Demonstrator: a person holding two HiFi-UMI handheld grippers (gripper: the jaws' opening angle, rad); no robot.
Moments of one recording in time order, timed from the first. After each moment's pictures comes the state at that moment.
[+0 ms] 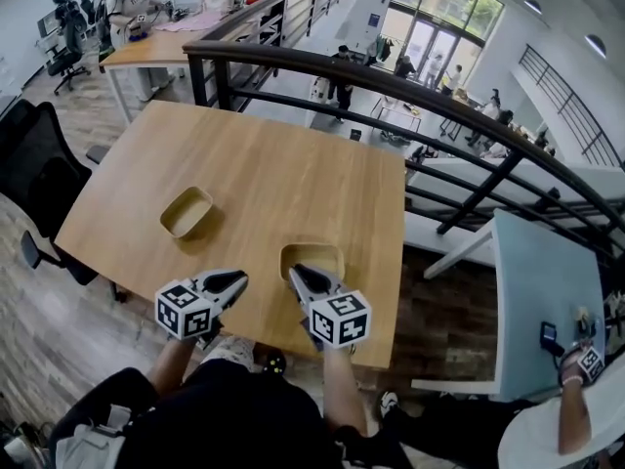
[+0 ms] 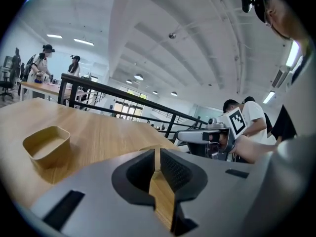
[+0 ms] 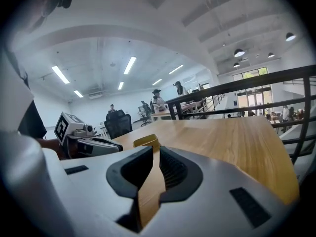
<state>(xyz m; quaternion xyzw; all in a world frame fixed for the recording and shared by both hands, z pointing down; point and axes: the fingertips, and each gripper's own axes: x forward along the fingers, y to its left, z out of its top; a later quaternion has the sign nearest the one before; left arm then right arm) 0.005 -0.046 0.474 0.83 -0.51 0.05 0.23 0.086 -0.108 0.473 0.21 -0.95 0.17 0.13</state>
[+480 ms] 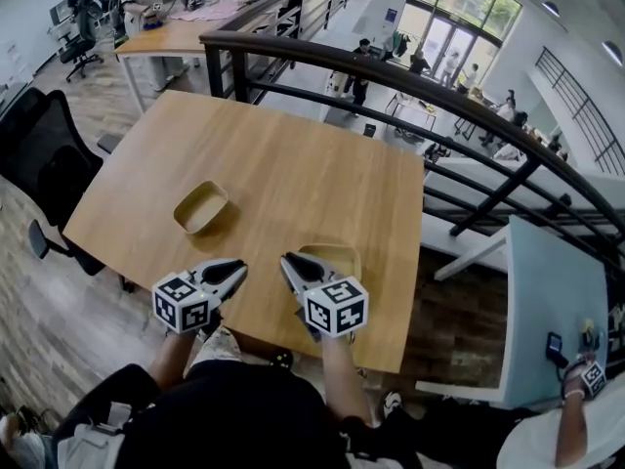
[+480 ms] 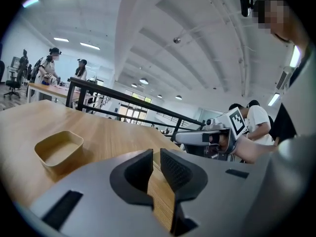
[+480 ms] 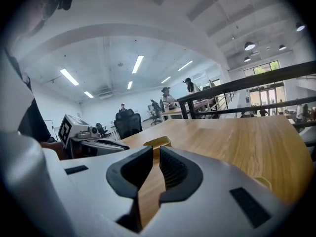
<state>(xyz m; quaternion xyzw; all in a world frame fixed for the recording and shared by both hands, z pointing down) -0.042 -0.052 0.467 0.81 -0.53 0.03 0.23 0.016 -0.109 0.466 0.15 -0.96 0.17 0.13</state>
